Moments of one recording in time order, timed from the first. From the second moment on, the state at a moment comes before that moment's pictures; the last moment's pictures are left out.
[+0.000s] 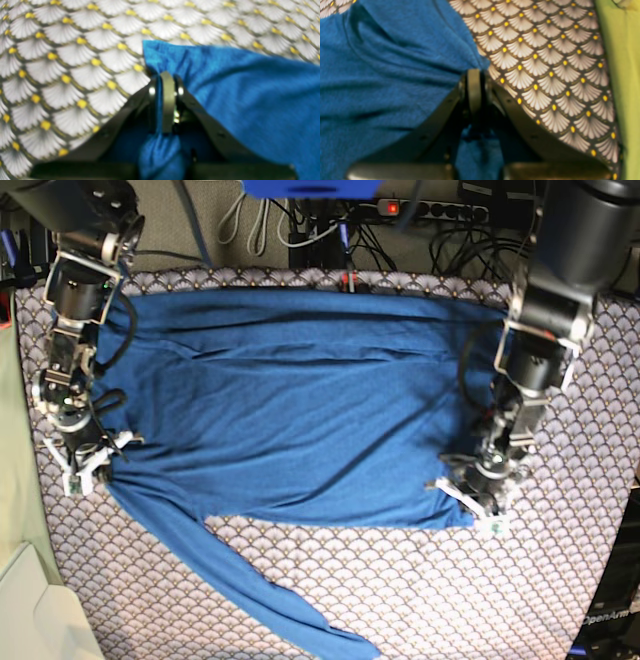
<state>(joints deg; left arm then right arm) -33.2 -14.4 21.2 29.8 -30.2 -3.2 4.1 16.3 13.3 25.1 53.9 -11.8 26.8 -7.3</state>
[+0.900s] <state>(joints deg) -15.6 -18.8 2.3 69.0 -29.4 -4.0 27.7 3.2 13.5 26.2 71.3 -1.4 31.0 -7.7</state>
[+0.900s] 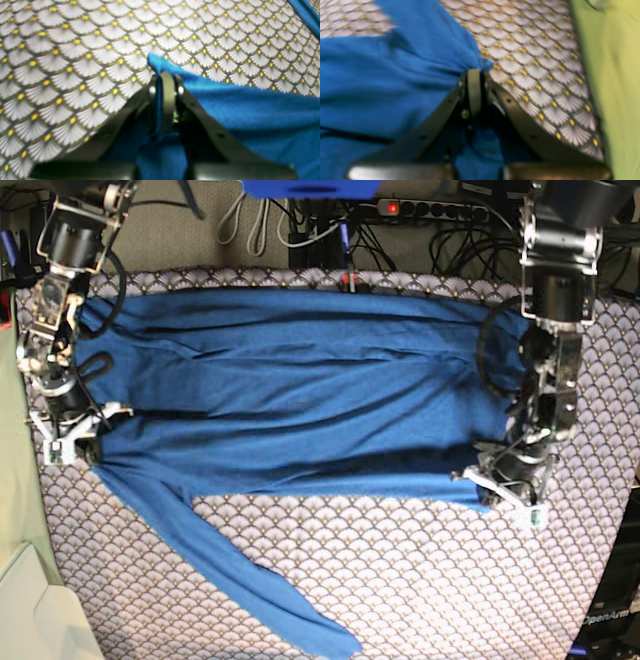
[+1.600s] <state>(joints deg) -5.9 -18.9 -10.2 86.5 -29.4 -4.3 42.4 -11.4 13.7 26.2 87.5 6.2 32.6 -7.4</state>
